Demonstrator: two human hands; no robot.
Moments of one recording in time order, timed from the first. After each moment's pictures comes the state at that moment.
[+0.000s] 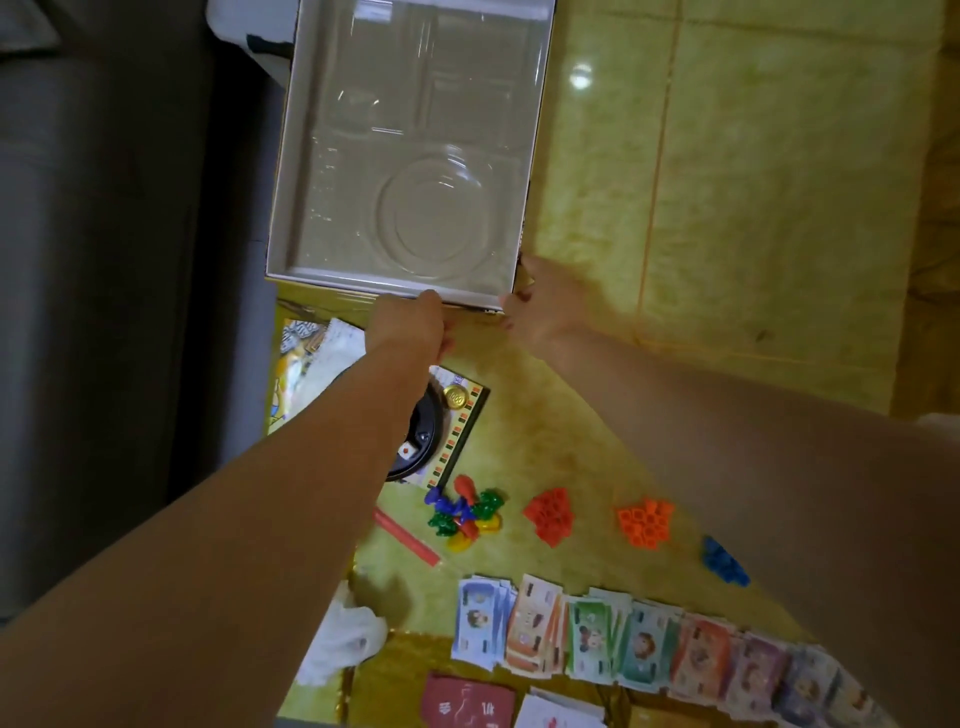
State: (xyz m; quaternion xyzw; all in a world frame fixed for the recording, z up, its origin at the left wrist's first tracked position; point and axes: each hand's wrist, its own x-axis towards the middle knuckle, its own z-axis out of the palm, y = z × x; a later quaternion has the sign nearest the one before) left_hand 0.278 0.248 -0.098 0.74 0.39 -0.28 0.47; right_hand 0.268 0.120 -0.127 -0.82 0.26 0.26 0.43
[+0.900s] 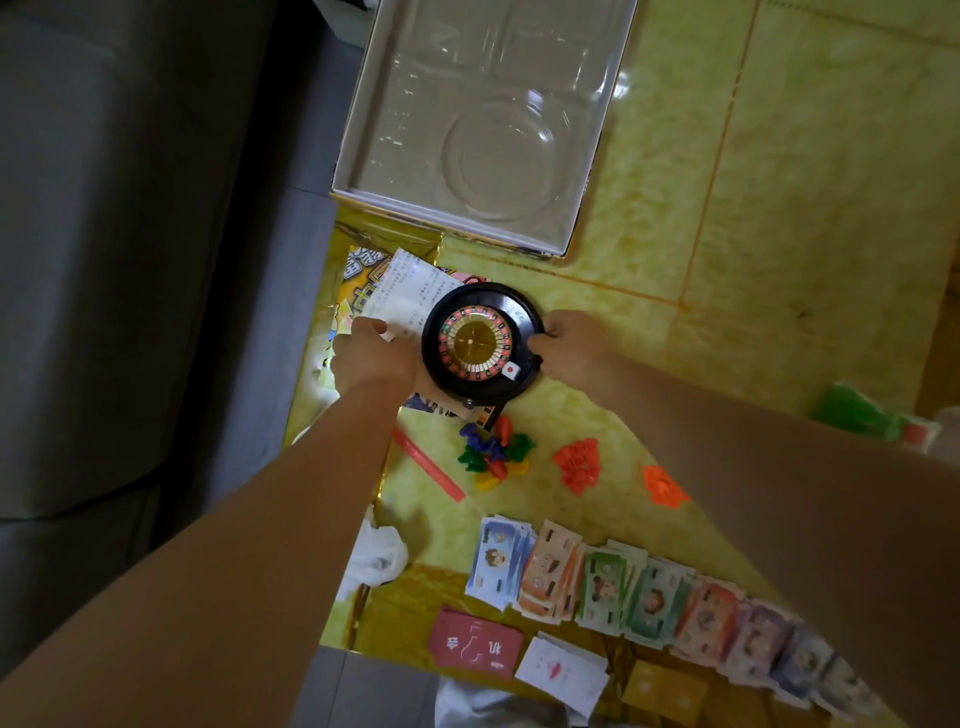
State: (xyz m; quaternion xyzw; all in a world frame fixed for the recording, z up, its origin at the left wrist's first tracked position) left_hand 0.187 0.337 -0.107 0.85 0.38 -0.26 0.27; right_hand 0.190 0.144 -0.121 -0.82 0.21 0.38 0.38
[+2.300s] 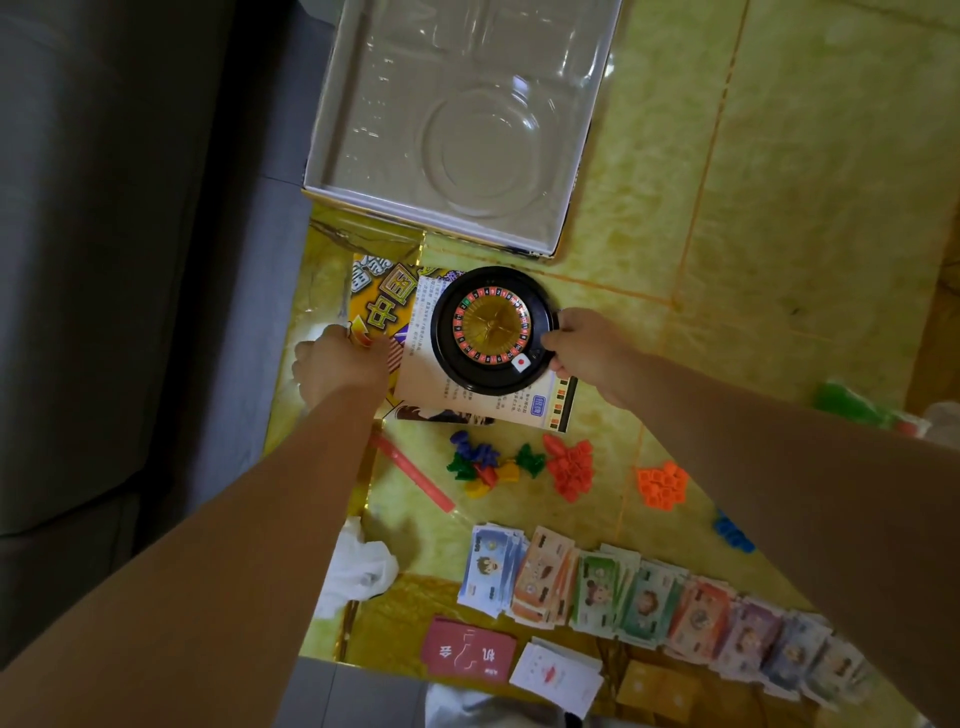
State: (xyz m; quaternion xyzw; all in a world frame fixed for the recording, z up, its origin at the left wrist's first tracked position) left_hand 0.188 0.347 -0.123 0.87 0.37 -0.25 0.22; right_hand 0.196 0.124 -0.128 -0.75 0.29 0.39 0.45
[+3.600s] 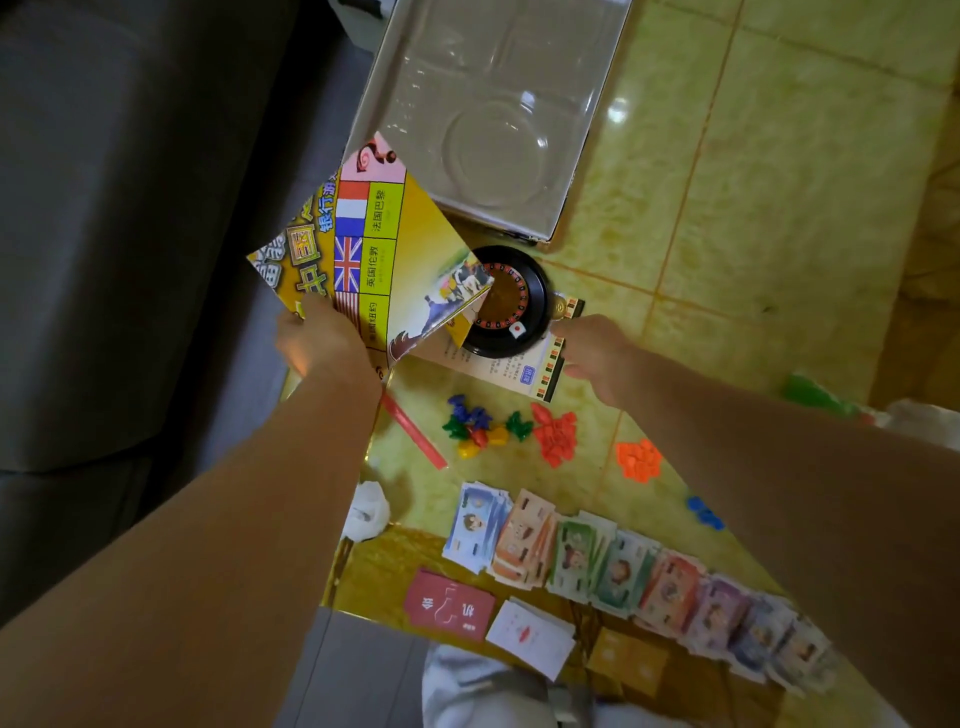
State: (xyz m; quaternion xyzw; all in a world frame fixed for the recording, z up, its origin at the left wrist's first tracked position) left_hand 0.161 0.339 -0.063 0.61 0.59 0.04 0.53; right_hand 0.166 0.118 -0.099 -0.69 0.41 0.35 0.49
